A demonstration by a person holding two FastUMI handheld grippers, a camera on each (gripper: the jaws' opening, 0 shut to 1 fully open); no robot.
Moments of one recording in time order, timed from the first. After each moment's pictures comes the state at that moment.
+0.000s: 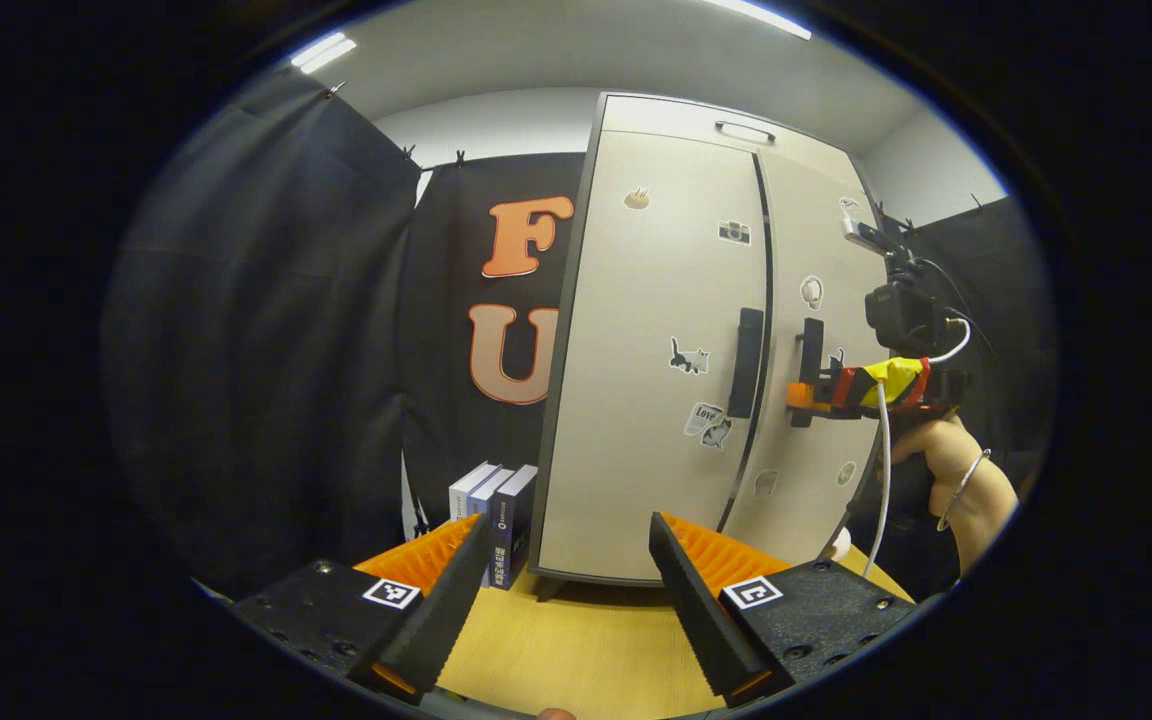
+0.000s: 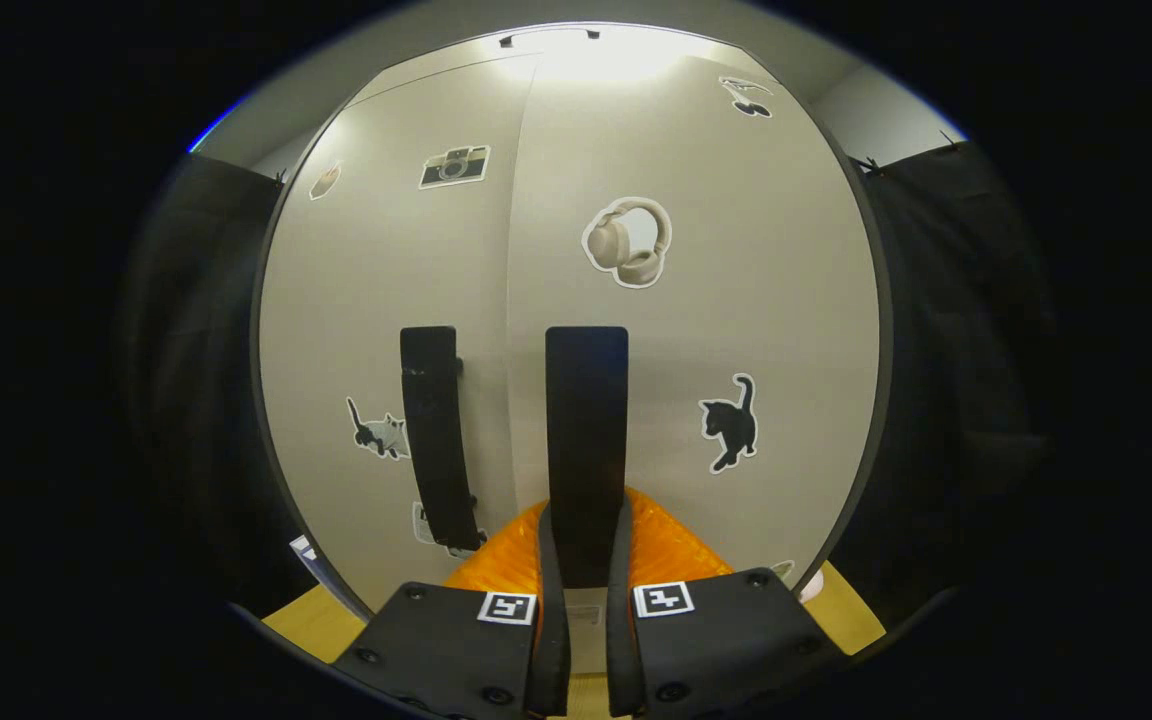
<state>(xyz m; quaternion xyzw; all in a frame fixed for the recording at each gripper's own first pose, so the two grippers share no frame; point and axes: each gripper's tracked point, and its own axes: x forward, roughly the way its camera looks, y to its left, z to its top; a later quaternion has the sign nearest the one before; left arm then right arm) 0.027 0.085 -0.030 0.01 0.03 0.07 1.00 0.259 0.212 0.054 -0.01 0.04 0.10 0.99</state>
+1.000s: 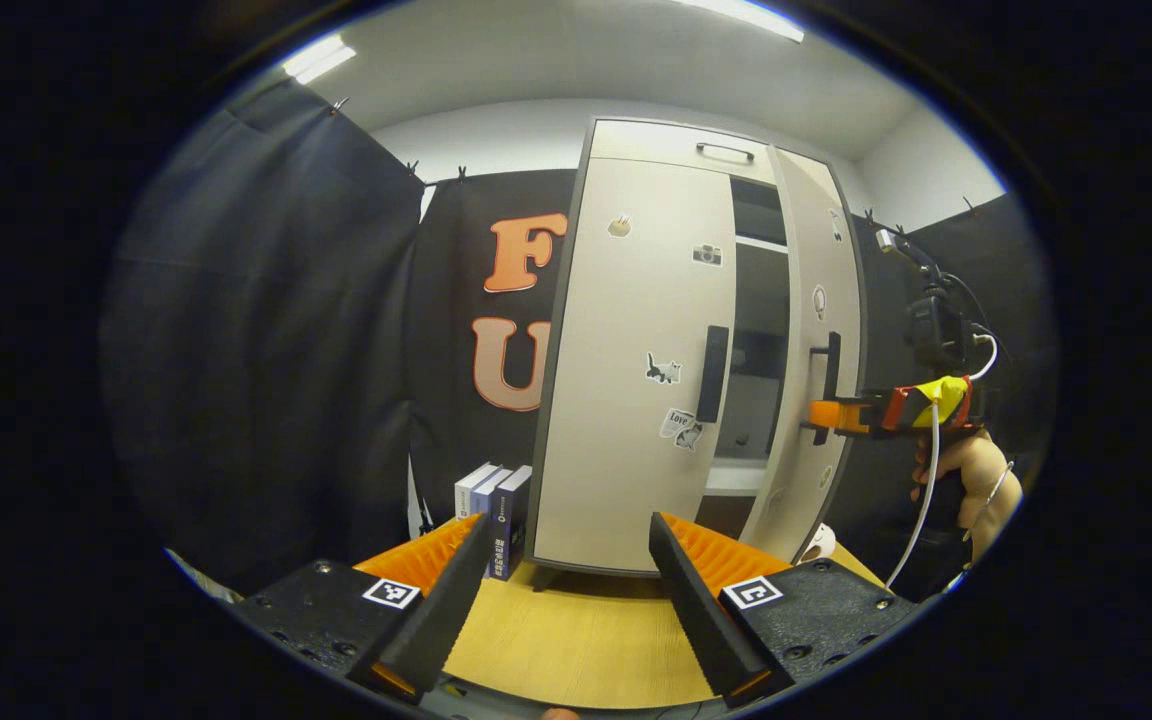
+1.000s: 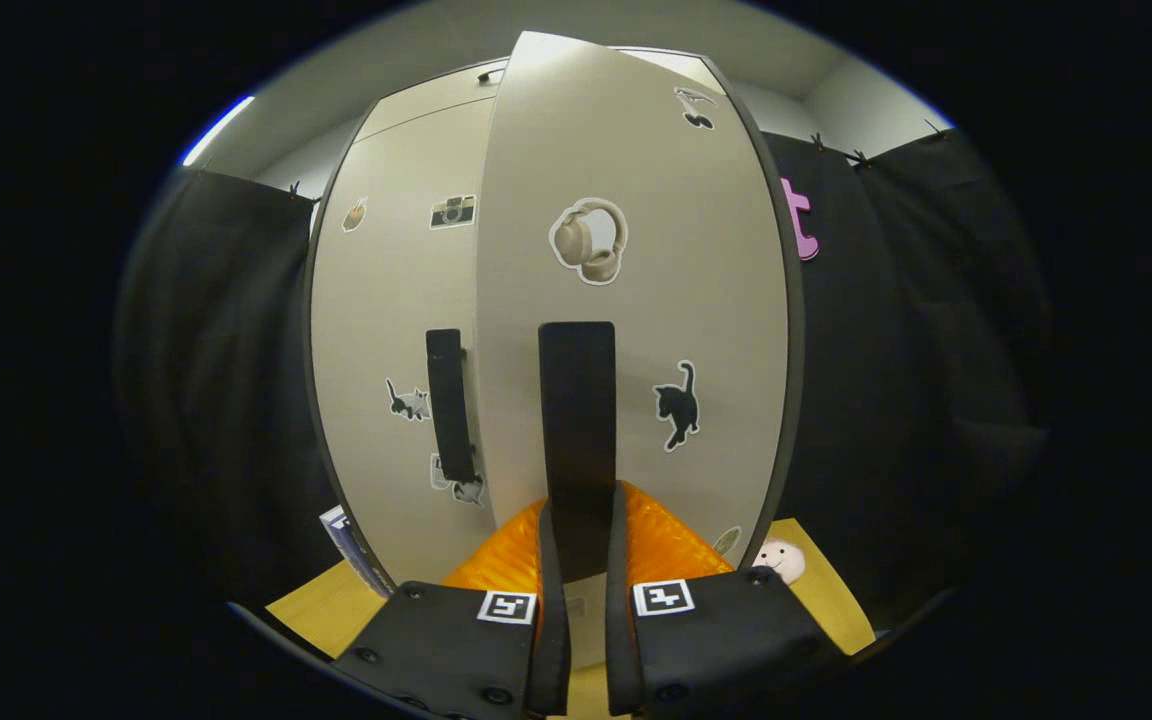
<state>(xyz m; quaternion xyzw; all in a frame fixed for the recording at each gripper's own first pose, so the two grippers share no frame) -0.029 0.056 -0.014 0.01 0.01 0.08 1.00 0.216 0.180 0.058 -0.01 0.05 0.13 0.99</state>
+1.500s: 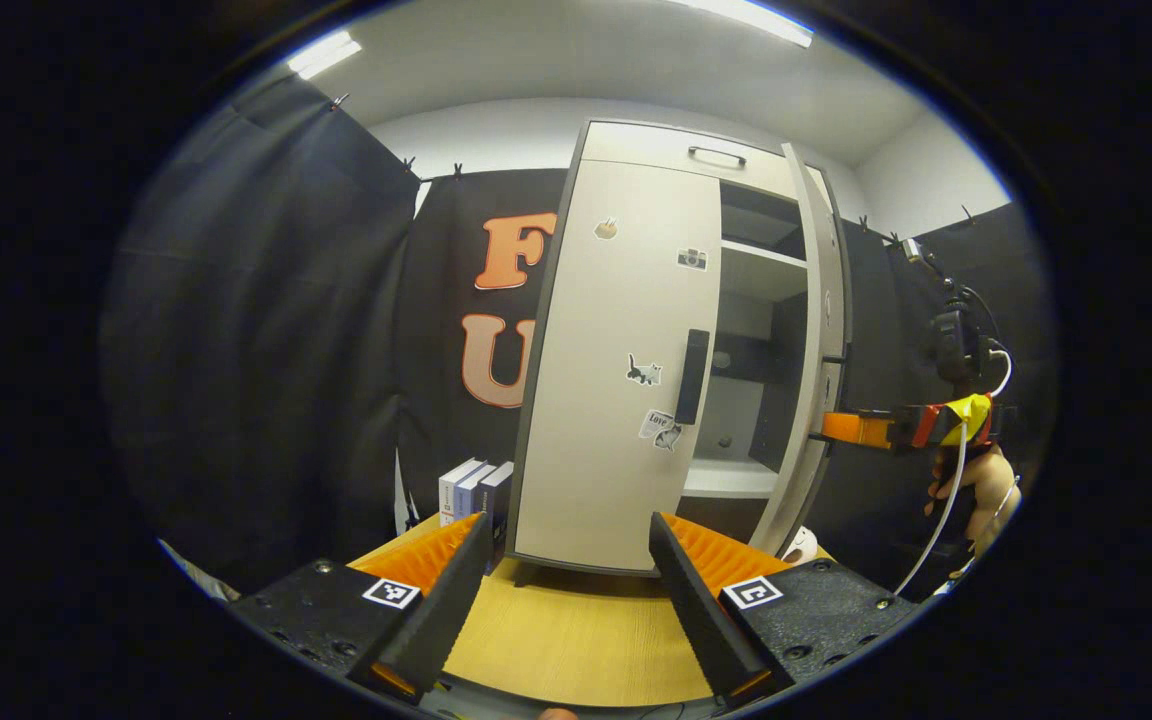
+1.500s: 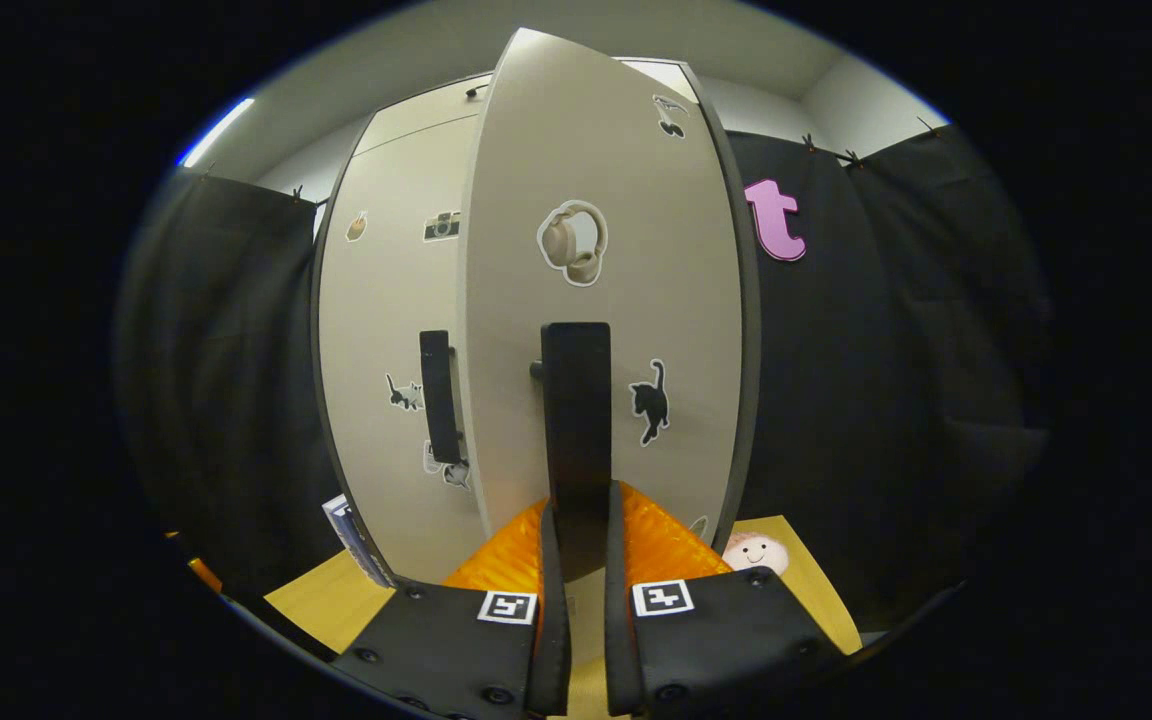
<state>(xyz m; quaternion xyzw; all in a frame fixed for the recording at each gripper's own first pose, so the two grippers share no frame) -0.033 0.035 -0.011 0.00 0.02 0.06 1.00 0.201 0.159 0.060 -0.01 0.06 0.13 0.99</state>
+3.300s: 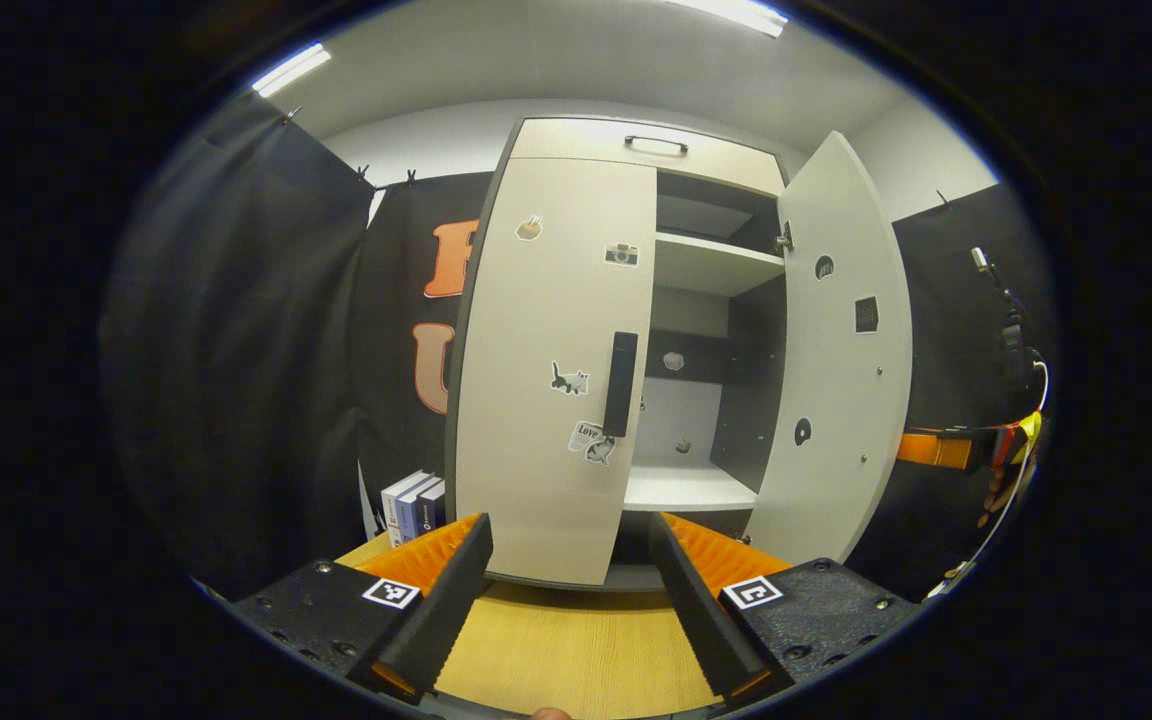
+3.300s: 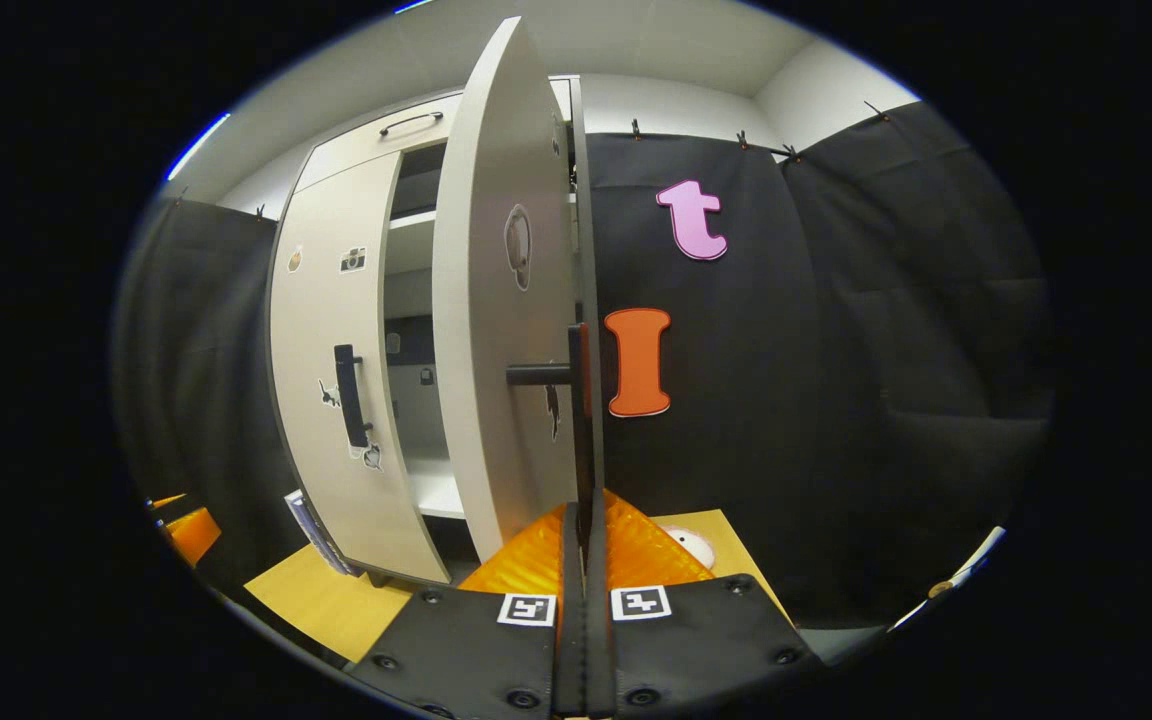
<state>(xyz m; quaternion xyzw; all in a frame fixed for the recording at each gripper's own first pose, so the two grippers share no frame) 0.009 -0.047 -0.004 0.02 0.01 0.02 1.00 0.200 0.089 0.063 0.01 0.05 0.08 1.00</state>
